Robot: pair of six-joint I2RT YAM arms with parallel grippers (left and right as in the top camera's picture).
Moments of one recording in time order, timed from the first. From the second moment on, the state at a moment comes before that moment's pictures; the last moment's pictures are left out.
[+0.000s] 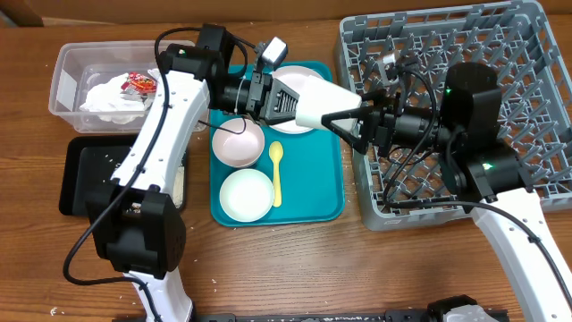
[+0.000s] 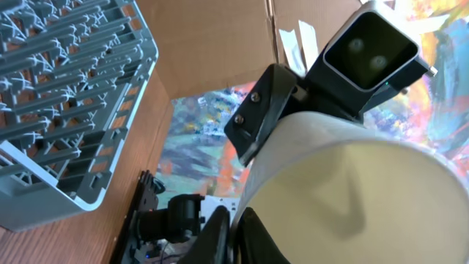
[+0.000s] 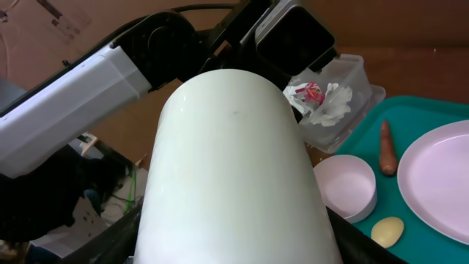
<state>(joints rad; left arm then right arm) -0.23 1.96 1.80 -1.28 1.56 0.14 0.22 1.26 1.16 -0.27 -0.98 0.35</state>
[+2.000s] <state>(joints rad) -0.26 1.96 1.80 -1.19 0.16 -0.02 0.10 1.43 1.39 -1.27 0.00 0.48</state>
